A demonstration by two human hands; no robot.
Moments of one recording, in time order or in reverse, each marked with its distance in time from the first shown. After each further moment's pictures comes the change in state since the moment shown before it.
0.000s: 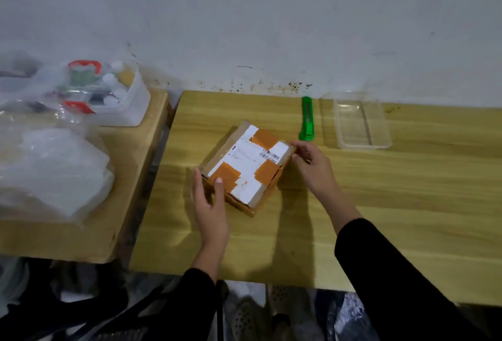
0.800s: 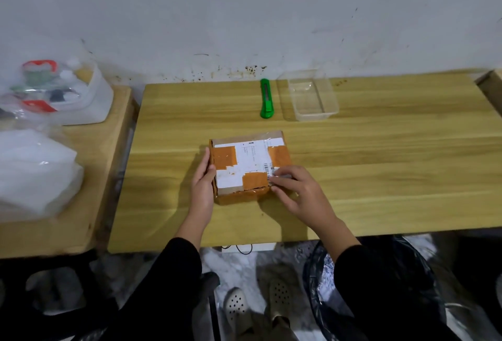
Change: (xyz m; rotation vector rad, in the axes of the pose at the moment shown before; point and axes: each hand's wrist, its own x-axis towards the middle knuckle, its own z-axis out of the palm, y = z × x) left_hand -0.026 -0.004 0.013 -0.307 -0.406 -0.212; right_hand -0.129 0.043 -0.052 -0.417 -0.011 -0.541
